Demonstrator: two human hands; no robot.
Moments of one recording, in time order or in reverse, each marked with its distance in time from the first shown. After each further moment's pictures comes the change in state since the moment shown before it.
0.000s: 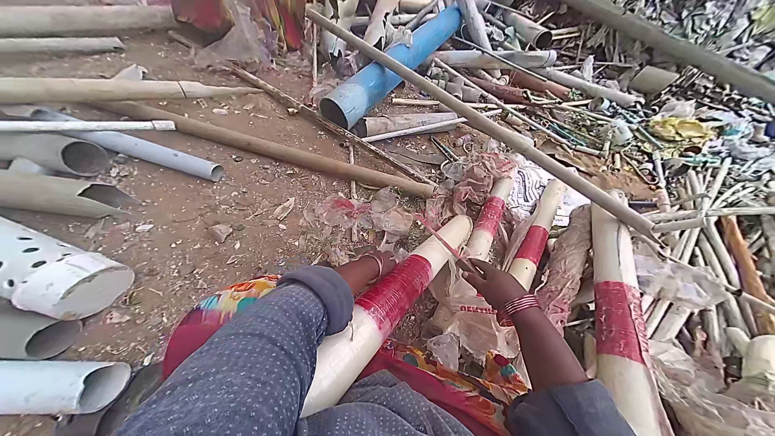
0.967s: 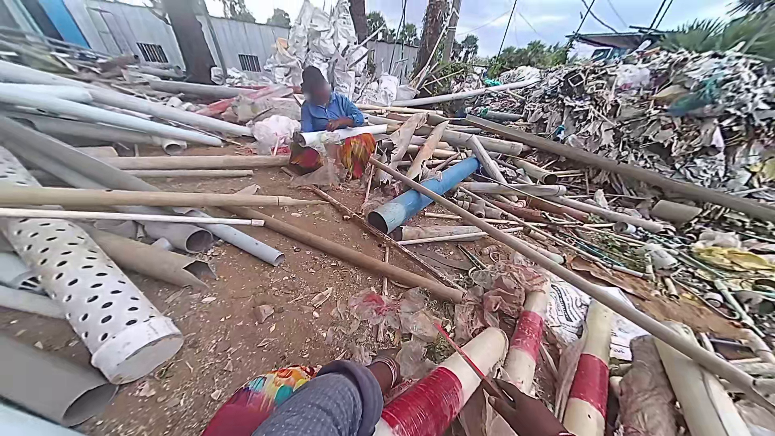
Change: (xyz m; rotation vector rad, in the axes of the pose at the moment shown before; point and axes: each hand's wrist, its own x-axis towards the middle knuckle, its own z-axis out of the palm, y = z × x) left_hand -0.145 0.005 -0.046 0.498 0.137 0.689; right_hand 0.001 -0.012 0.002 -0.086 -0.022 -0.101
